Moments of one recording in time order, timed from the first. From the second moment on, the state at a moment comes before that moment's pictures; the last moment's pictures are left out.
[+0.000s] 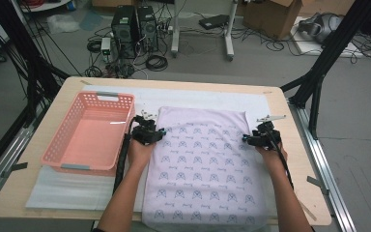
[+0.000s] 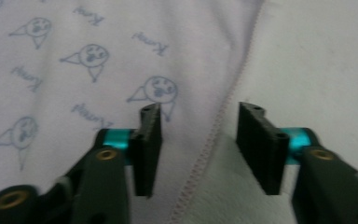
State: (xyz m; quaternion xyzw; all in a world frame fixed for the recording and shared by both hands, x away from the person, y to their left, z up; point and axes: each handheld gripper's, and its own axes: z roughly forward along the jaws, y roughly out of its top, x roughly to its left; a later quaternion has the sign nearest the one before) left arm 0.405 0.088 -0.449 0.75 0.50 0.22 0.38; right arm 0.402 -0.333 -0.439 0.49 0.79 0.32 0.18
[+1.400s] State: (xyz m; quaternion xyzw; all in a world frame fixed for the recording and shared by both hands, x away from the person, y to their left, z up) left arm 0.340 0.111 -0.392 0.72 0.45 0.20 0.48; right arm 0.334 -0.353 -0.396 0.45 0.76 0.44 0.17
